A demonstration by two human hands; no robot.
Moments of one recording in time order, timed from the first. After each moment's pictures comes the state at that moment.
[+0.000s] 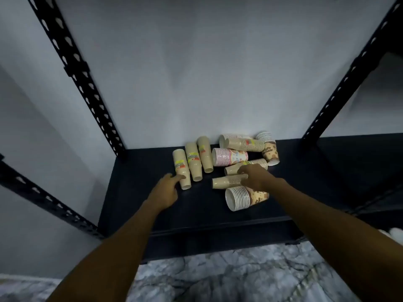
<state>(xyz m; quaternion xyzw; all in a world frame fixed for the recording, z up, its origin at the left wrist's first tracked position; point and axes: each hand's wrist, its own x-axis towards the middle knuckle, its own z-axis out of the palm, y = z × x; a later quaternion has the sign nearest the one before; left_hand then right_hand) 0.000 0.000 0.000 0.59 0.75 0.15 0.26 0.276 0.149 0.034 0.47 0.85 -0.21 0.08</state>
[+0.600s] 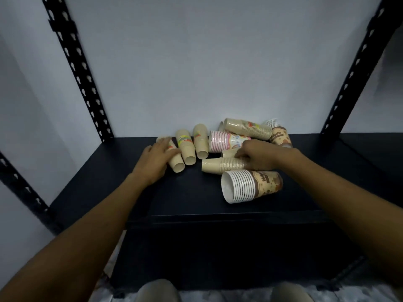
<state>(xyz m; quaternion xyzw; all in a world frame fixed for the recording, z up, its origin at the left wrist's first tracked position) -0.002 0.051 -0.089 0.68 0.71 0.09 -0.14 0.293 0.194 -0.032 0.27 0.96 0.00 0.04</state>
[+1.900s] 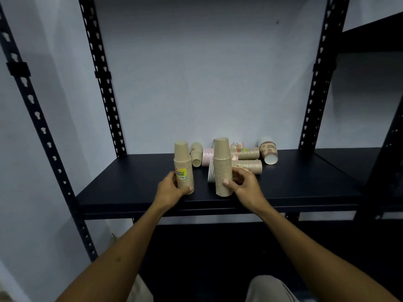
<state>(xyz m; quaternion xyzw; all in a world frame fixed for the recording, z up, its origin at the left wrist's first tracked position) 0.121 -0.036 -0.111 0.48 0.70 0.49 0.18 0.342 0.059 -0.107 0.27 0.73 -0.44 -0.44</state>
